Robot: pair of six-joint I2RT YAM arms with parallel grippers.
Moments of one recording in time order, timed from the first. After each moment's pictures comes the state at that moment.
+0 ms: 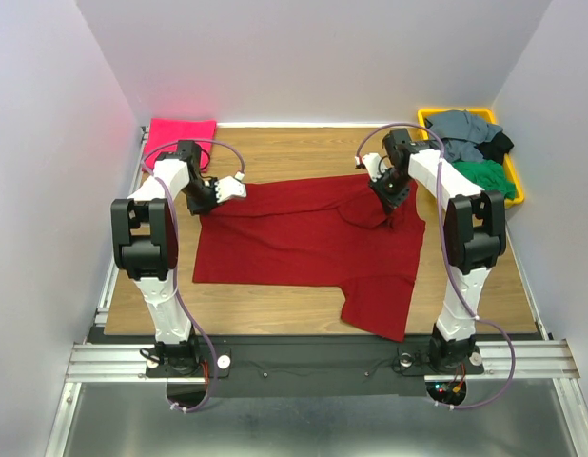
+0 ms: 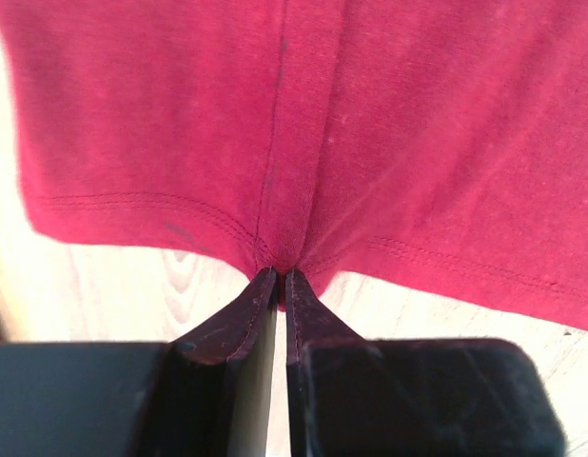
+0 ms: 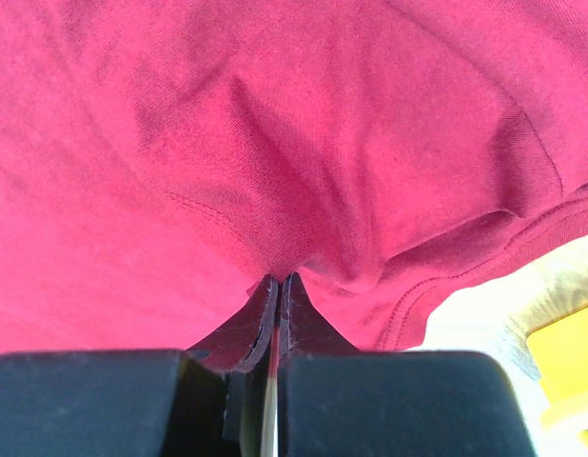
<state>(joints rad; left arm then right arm) -0.02 1.94 1.50 -0.93 0.27 1.36 0.20 2.01 1.67 -1.00 -0.17 -0.56</state>
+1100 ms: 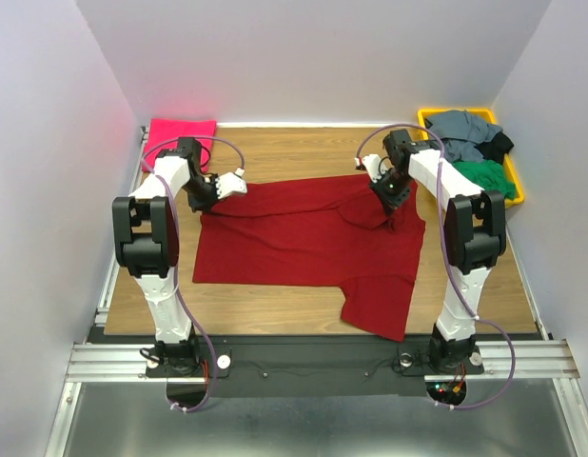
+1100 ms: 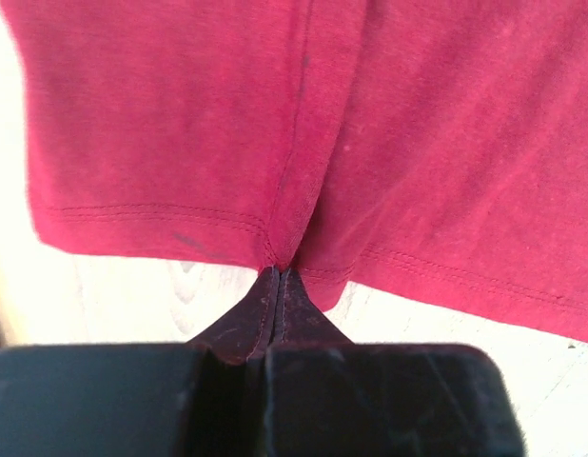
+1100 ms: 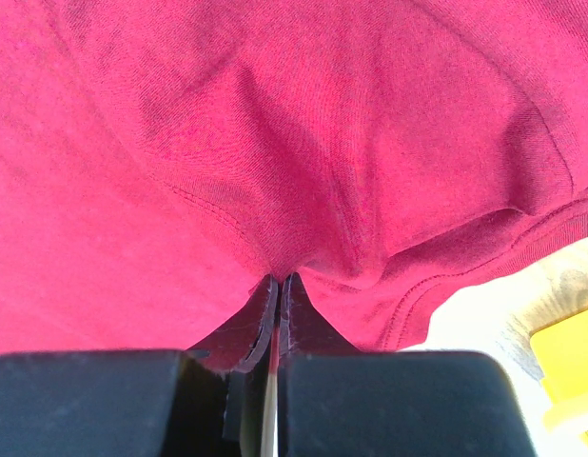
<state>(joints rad) -0.02 1.96 1.52 -0.93 0.29 1.34 0.20 2.01 1.67 -1.01 -0.18 -0.57</state>
